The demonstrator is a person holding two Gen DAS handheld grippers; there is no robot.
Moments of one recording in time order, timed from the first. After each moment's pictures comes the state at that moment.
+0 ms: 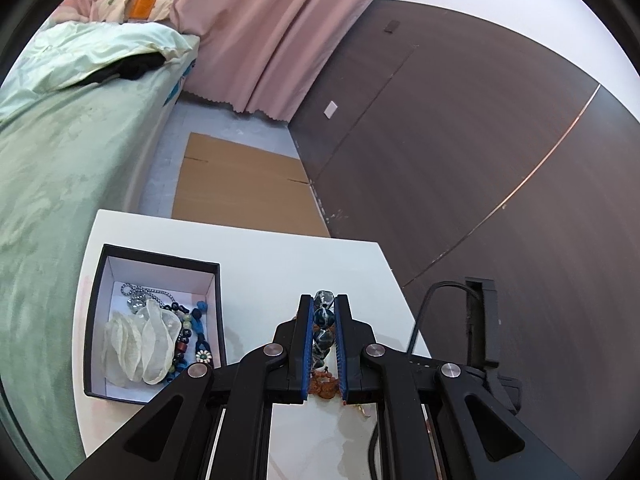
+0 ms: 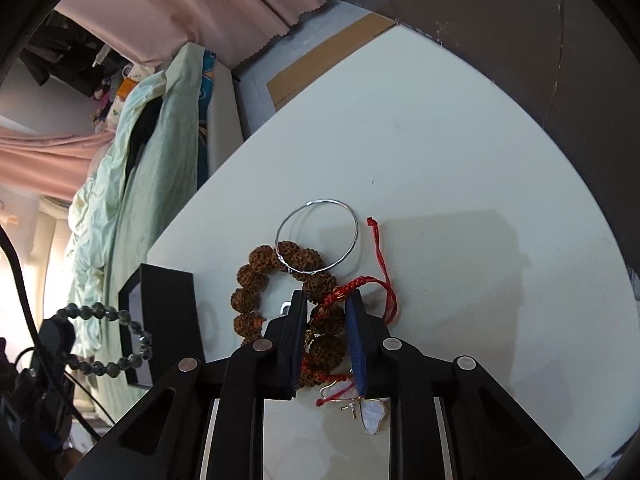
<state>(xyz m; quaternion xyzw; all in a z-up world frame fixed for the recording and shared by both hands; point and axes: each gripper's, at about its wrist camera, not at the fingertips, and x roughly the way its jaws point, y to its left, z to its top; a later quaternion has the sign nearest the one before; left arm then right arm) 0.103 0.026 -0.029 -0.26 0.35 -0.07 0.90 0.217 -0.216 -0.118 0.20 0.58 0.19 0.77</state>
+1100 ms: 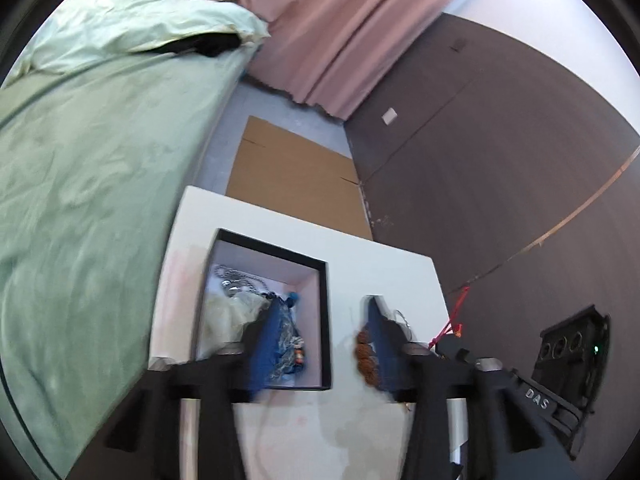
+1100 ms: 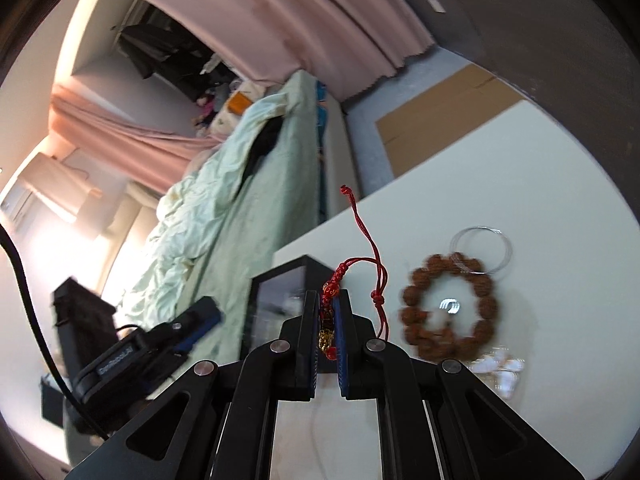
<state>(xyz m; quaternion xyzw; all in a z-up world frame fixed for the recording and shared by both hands) 0.078 0.099 -0.037 -0.32 0.37 0.02 0.87 0.162 -0.167 -0.048 0.23 0.46 0.35 0.78</state>
